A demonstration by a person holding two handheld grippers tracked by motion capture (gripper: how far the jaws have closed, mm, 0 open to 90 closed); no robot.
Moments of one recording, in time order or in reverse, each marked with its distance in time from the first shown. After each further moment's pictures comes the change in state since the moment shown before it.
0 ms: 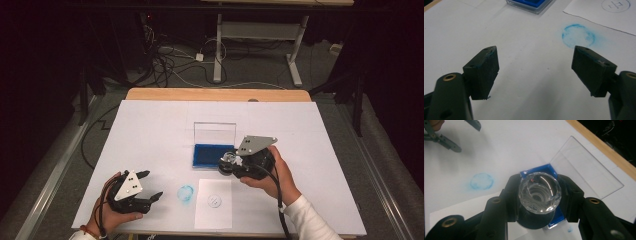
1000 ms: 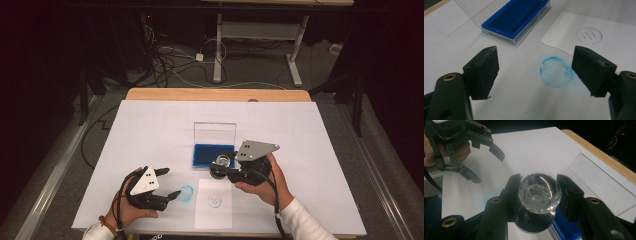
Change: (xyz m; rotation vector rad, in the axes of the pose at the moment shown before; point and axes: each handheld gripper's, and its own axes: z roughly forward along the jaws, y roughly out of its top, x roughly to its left) left arm -0.011 0.033 0.026 -0.092 -0.126 0.026; right arm 0.017 -0.001 0.001 -0.129 0.045 0.030
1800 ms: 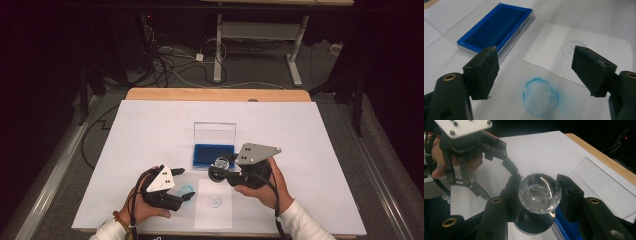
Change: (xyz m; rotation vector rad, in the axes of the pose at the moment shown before) left arm -0.012 0.024 0.024 0.003 -0.076 0.030; right arm 0.008 0.002 -0.005 -0.030 0.021 -0.003
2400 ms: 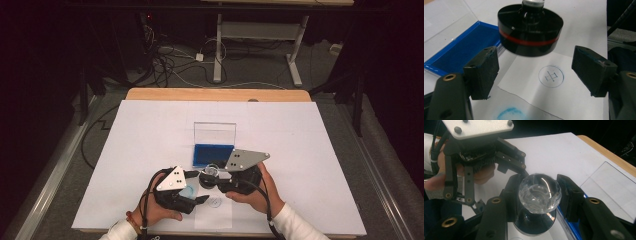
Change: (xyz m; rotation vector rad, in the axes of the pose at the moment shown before) left arm -0.015 0.024 0.015 -0.064 -0.106 -0.037; right arm 0.017 0.001 0.016 -0.004 0.060 -0.018
